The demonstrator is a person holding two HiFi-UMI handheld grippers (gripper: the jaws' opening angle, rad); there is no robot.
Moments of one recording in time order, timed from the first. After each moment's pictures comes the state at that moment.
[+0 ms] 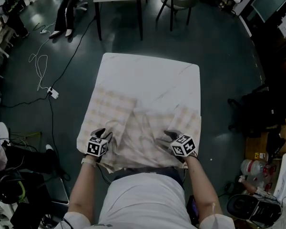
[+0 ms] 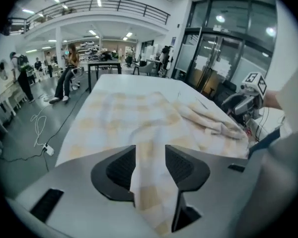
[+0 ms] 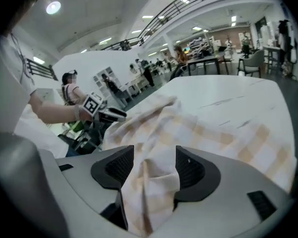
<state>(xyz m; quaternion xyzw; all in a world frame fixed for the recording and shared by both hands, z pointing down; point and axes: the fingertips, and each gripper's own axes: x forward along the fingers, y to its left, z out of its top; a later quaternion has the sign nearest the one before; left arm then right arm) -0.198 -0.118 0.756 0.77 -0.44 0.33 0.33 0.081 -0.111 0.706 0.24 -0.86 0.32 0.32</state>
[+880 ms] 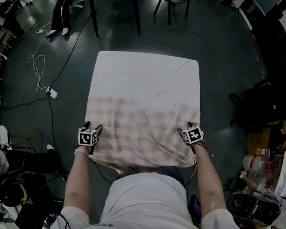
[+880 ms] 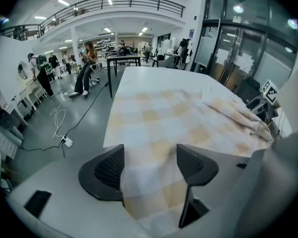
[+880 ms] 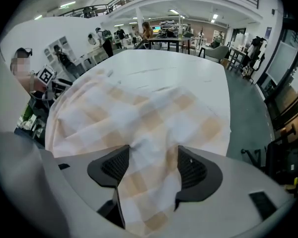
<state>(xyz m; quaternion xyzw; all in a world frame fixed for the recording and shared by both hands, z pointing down) -0.270 -0.161 0.791 0.69 -0.52 0.36 0.34 0.251 -0.168 0.778 0.40 -0.71 0.30 0.49</state>
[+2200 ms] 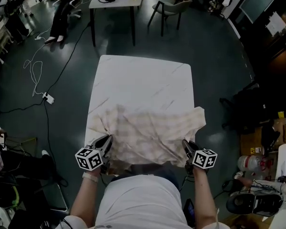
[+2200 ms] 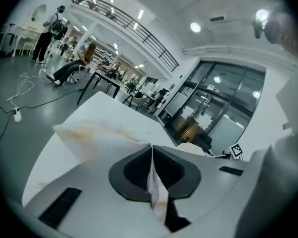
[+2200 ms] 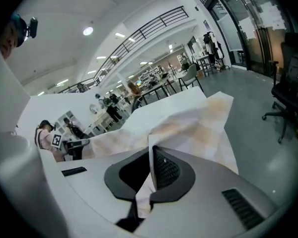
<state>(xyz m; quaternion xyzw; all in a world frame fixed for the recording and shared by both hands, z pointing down) -0.162 -0.068 0.624 0.81 -0.42 0.03 0.40 0.210 -0.047 0.632 0.50 -0.76 0.39 0.14</state>
